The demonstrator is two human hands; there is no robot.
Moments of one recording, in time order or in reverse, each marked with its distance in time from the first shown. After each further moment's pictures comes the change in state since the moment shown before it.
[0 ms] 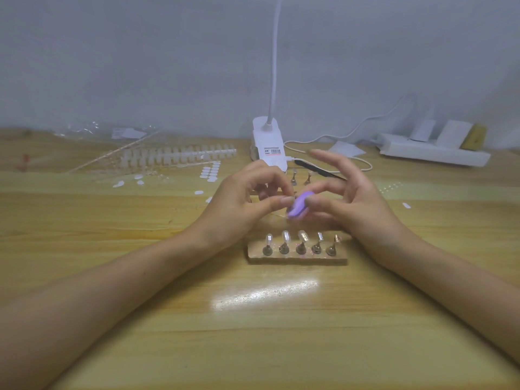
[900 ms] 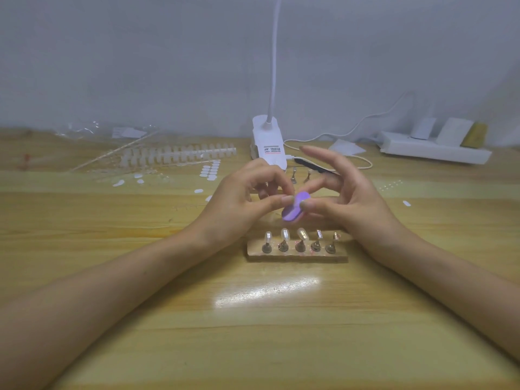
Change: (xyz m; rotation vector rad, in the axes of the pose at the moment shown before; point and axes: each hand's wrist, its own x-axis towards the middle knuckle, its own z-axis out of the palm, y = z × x) left_hand 0.000 0.000 0.000 0.017 0.010 0.004; right_hand -0.001 -0.001 0.001 -0.034 -0.008 -0.034
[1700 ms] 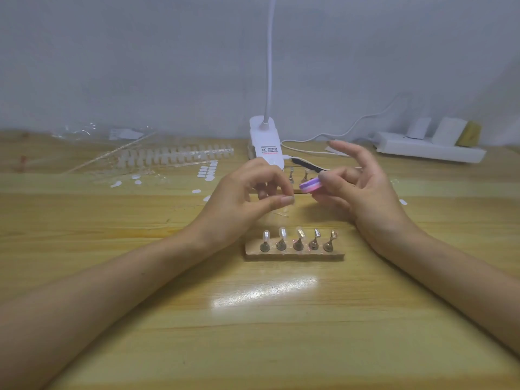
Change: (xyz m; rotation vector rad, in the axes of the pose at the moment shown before) left_hand -0.001 0.002 0.000 0.002 0.002 0.017; right_hand 0.003 0.000 -0.005 0.089 0.179 -0.024
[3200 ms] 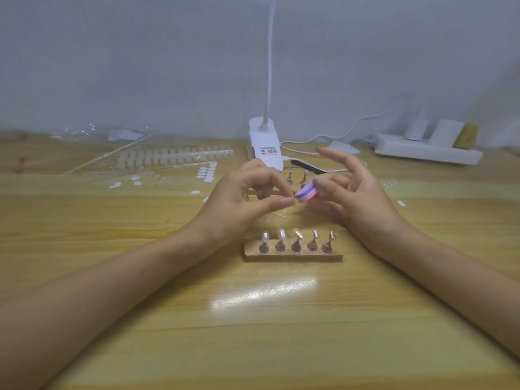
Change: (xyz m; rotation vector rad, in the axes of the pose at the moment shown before) left_hand 0.001 0.000 0.000 -0.042 0.012 -0.042; right_hand 0.000 0.000 -0.001 0.032 -0.107 0.079
